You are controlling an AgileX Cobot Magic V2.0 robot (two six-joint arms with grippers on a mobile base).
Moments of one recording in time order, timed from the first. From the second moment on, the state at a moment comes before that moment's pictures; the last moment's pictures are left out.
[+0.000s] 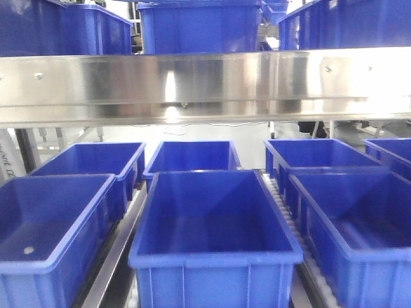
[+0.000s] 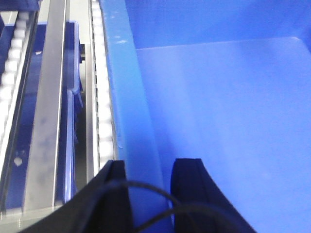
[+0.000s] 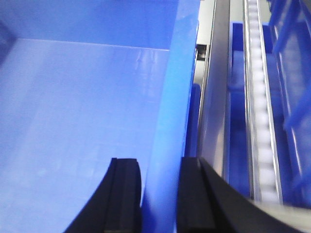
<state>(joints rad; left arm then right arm) -0.34 1.80 -2.33 0.16 1.28 -0.26 0.16 1.75 -2.27 0.08 1.27 0.07</state>
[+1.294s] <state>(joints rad) -0.34 1.80 -2.33 0.16 1.28 -0.26 0.16 1.75 -2.27 0.08 1.27 0.07</state>
